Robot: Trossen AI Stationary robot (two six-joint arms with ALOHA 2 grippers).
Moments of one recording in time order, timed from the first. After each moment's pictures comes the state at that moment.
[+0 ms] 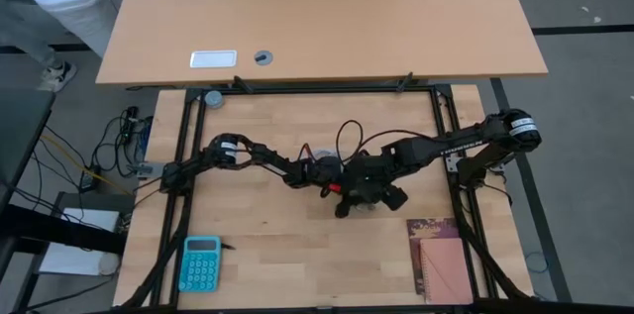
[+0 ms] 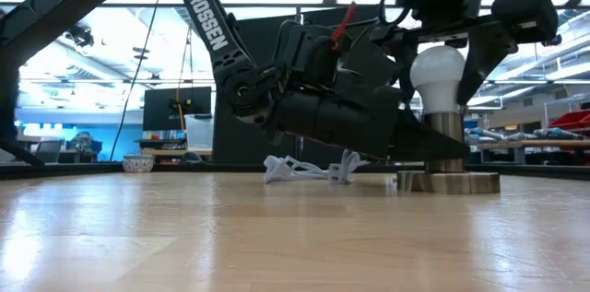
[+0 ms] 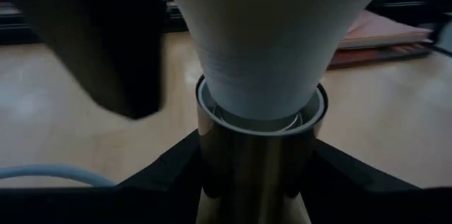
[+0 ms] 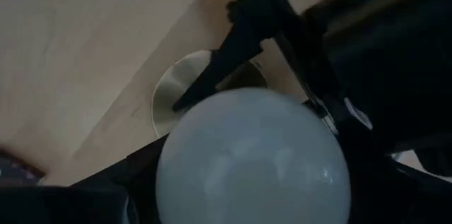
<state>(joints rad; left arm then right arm) 0.02 2.38 1.32 0.82 0.29 0.06 0.14 1.52 1.11 -0.85 0.03 -0.57</state>
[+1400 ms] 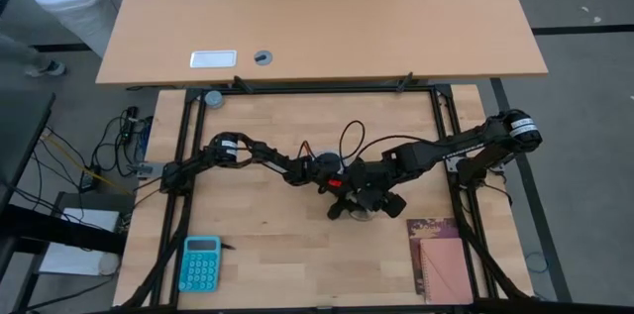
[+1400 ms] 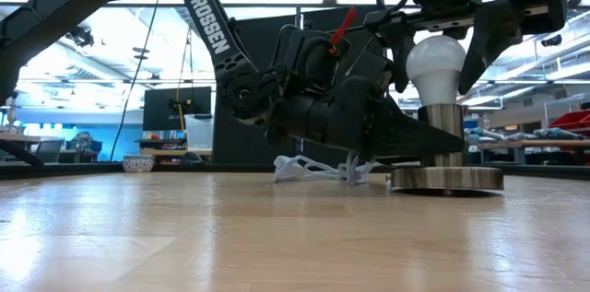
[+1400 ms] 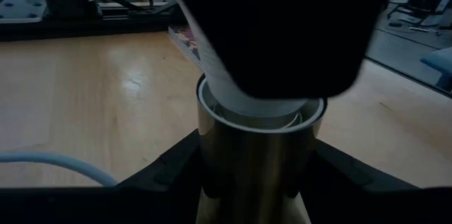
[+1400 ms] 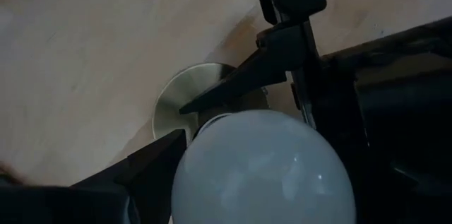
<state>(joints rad) 0.04 2.38 1.32 0.83 0.53 0.05 0.18 1.52 1.11 -0.77 -0.02 -0.59</state>
